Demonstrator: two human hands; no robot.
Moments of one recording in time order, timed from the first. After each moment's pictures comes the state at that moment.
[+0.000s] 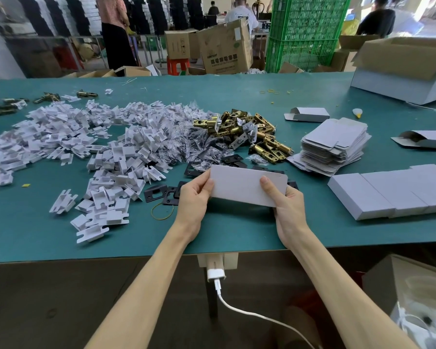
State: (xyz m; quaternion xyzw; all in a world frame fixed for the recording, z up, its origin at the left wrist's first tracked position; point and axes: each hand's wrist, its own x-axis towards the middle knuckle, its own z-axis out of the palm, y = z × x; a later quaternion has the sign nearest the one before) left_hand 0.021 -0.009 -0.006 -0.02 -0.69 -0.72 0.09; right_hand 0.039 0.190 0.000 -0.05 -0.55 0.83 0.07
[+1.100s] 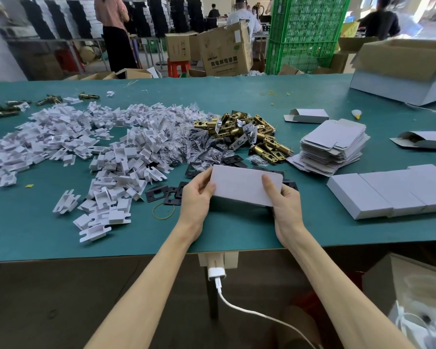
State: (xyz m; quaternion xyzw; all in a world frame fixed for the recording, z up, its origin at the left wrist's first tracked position) left_hand 0.024 -0.006 -0.003 0.00 -0.70 -0.71 0.10; right_hand 0.041 0.183 0.000 -0.05 -0.59 0.80 0.08
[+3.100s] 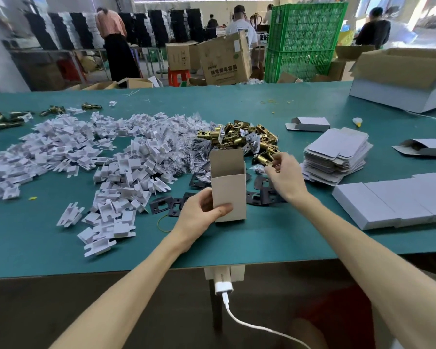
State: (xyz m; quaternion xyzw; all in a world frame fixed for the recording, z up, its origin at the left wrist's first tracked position) left_hand 0.032 -0.031 0.011 -0.10 -0.73 -0.67 0.00; right_hand -0.052 0.206 0.040 -0.01 -0.90 0.41 0.16
